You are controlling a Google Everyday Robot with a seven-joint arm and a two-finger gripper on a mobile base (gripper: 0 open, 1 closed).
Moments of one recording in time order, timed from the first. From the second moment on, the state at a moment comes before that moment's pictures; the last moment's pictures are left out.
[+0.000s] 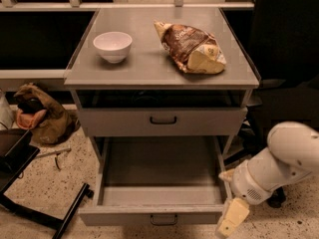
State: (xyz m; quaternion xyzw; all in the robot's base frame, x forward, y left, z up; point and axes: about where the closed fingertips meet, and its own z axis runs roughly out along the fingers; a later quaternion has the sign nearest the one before) arm 0.369 -0.172 0.639 -0.54 0.80 0.23 0.11
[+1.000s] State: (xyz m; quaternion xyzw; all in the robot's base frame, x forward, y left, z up) arm 0.350 -0.148 0.538 -0.51 0.79 0.32 0.09
